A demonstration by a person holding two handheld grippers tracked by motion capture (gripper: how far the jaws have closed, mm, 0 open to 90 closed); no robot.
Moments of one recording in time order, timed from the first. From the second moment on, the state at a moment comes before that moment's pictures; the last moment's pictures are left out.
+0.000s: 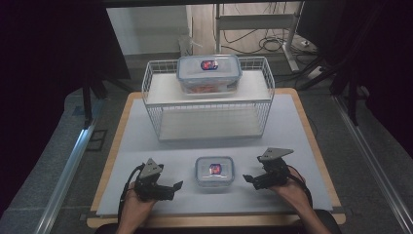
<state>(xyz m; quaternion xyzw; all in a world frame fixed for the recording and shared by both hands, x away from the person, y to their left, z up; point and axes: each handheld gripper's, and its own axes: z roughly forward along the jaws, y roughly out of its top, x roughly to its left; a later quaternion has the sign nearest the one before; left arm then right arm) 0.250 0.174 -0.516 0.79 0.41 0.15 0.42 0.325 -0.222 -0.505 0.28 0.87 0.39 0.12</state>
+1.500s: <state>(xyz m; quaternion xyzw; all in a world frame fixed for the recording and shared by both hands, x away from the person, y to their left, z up) 0.311 0.125 -0.529 0.79 0.40 -0.08 0.47 0.350 -0.180 -0.509 0.36 0.83 0.41 -0.13</state>
